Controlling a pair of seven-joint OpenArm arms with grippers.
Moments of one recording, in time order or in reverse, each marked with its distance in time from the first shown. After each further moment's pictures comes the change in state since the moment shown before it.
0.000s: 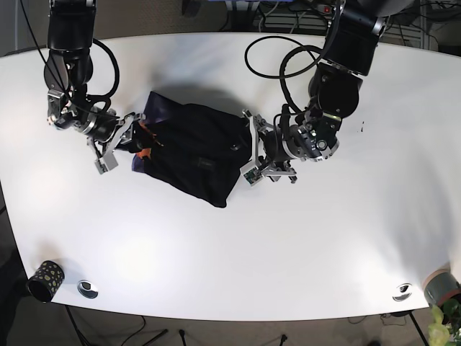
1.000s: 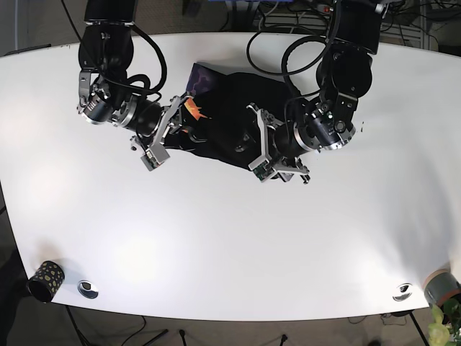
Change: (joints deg) left arm 9.2 0.7 -5.4 18.5 0.1 -0.7 5.9; right arm -4.7 -15.2 1.6 26.0 1.7 0.7 -15.9
